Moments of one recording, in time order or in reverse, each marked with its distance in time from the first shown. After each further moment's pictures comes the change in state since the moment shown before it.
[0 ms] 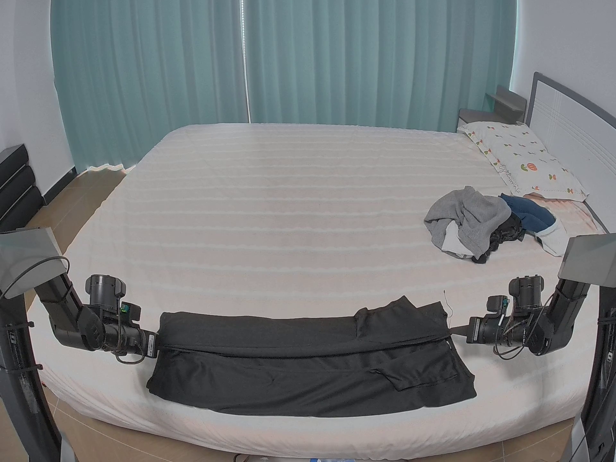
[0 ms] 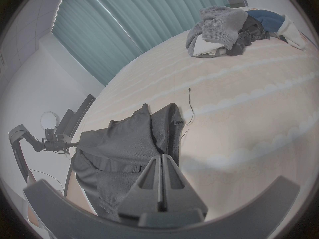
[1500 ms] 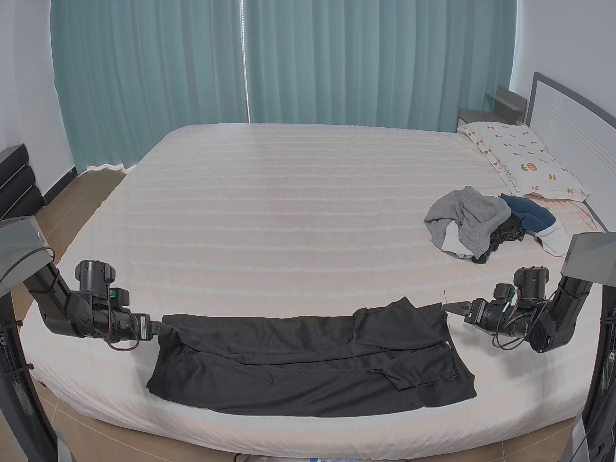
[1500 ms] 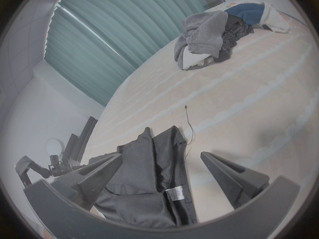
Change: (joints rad) left arm 0.031 -0.075 -0.074 0.094 -0.098 -0.198; right arm 0.015 -0.021 -0.005 -0.103 -0.018 0.280
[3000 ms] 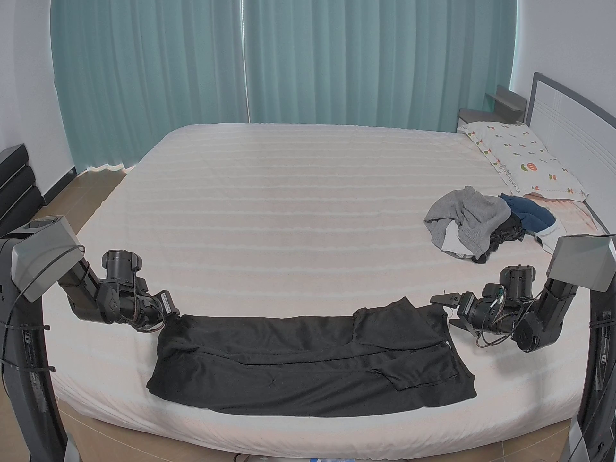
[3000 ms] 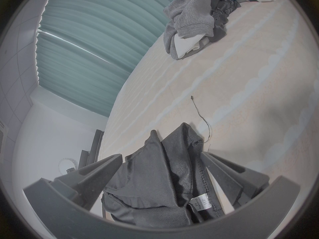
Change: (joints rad) left arm -0.072 0.176 -0.239 0.023 -0.042 -0.408; right arm 0.052 0.066 -0.084 -0.013 0.000 0.226
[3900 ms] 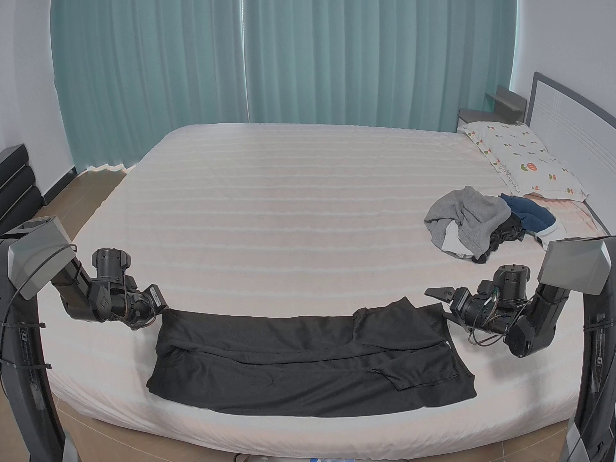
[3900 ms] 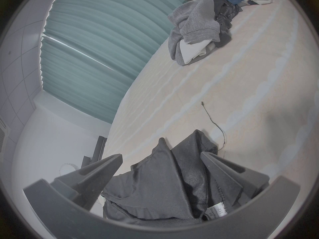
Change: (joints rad) left arm 0.053 0.000 -0.002 -0.030 -0.035 -0.092; right arm 0.042 0.031 0.000 -0.126 -0.071 0.074
